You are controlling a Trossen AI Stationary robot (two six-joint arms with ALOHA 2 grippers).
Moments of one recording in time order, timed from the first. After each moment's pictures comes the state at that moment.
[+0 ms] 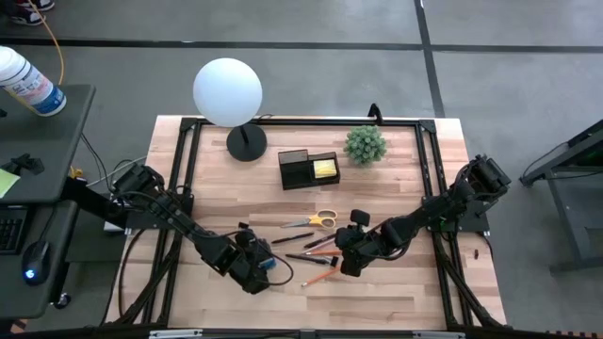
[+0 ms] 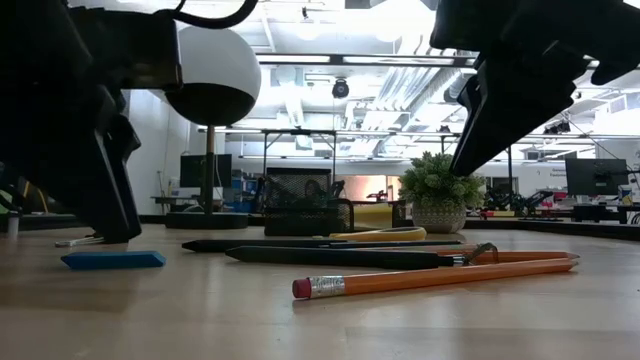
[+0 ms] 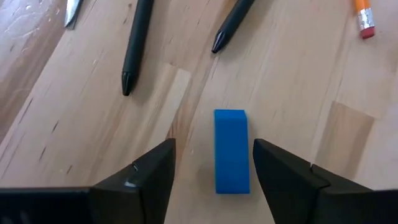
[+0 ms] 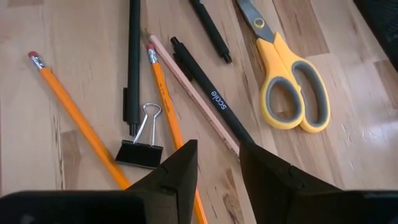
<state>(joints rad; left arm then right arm) -0.52 1.75 0.92 -0.37 -0.40 -0.95 0.49 1.66 1.00 -0.46 0.42 0.62</state>
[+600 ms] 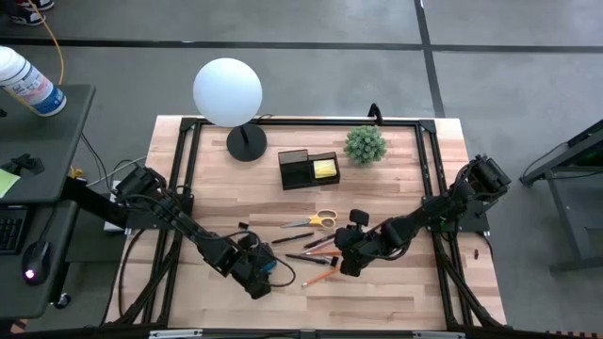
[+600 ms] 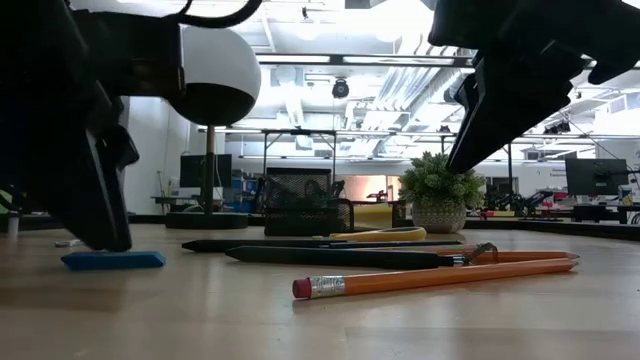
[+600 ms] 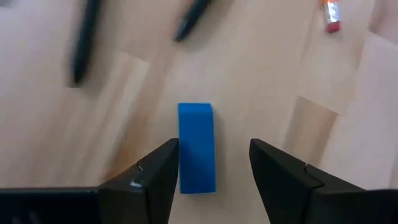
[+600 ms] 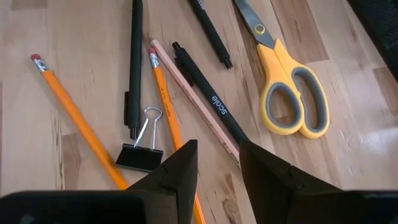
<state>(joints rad) -0.52 1.79 0.92 -0.28 -0.30 -0.97 0.49 1.66 1.00 -0.44 0.42 0.60</state>
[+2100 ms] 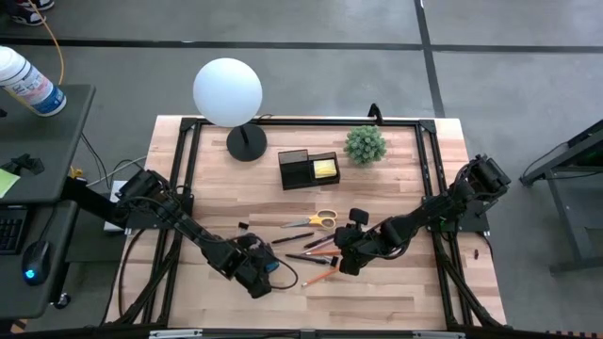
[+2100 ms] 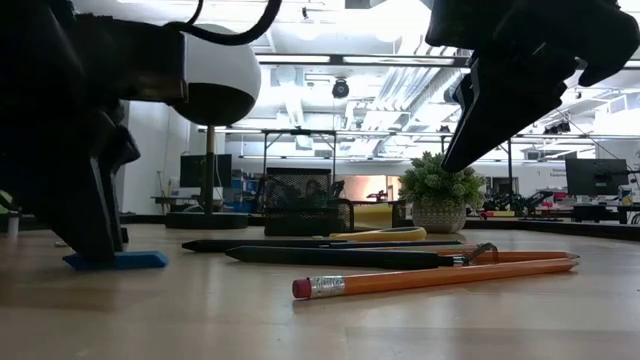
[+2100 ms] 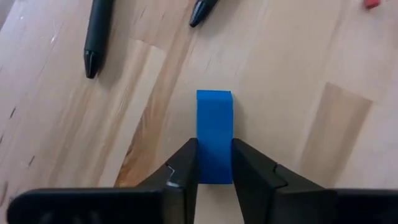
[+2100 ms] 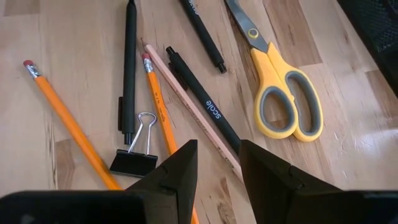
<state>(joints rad) -0.52 1.82 1.01 -0.44 -0.31 -0.95 0.48 1.66 1.00 -0.44 0.44 0.60</state>
